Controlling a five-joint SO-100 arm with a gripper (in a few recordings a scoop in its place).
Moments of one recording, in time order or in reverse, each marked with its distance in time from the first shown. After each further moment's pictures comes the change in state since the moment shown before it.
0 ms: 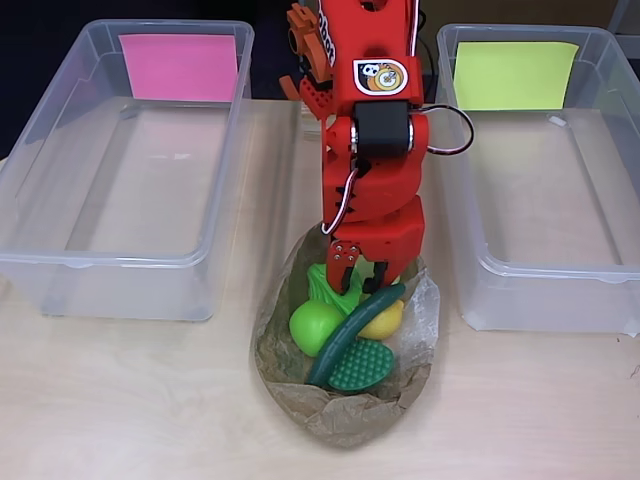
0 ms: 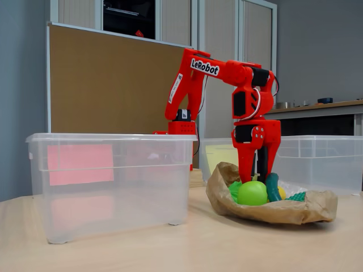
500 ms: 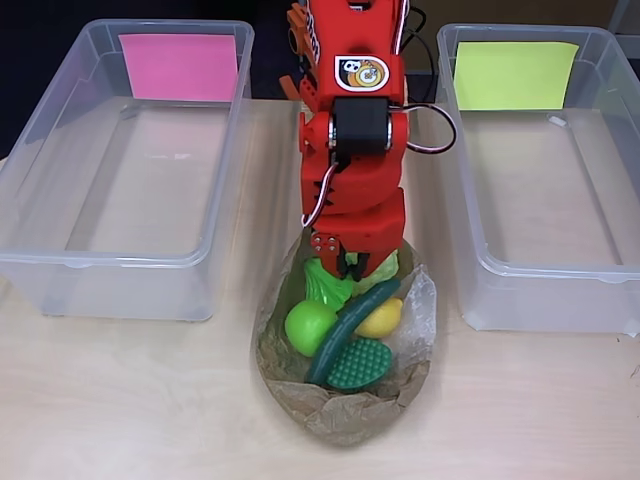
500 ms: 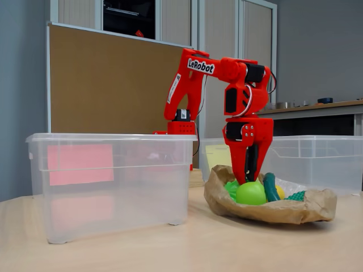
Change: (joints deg) arm 2.5 1.2 -2.0 8.4 -1.5
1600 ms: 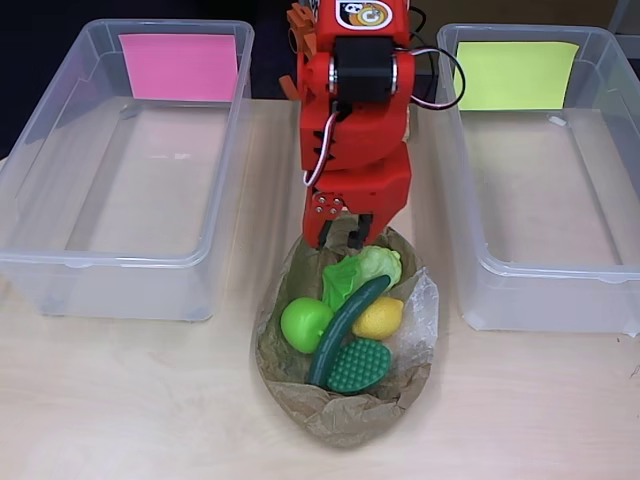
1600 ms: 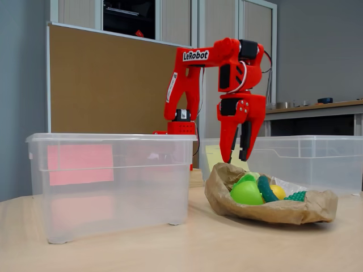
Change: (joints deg) arm -3.3 8.0 -2.3 8.6 -2.4
